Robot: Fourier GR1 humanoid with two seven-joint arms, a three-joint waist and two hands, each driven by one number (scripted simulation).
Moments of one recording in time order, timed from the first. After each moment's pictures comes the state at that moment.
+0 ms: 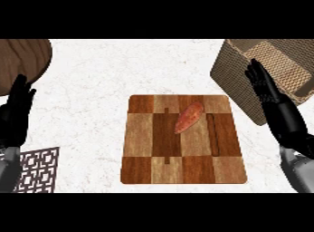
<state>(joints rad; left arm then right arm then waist) -0.18 0.47 -0.04 -1.33 0.33 0.31 -0.05 -0.25 -0.46 0.25 -1.55 -0.23 -0.13 -0.24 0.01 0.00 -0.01</state>
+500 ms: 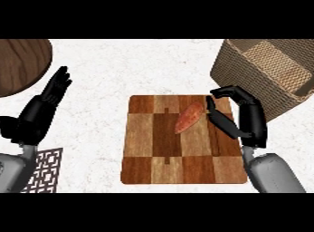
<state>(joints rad) -0.23 0.49 -0.21 -1.45 0.26 0.12 -0.08 -0.27 -0.22 0.29 -1.44 -0.08 -0.49 -0.18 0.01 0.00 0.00</state>
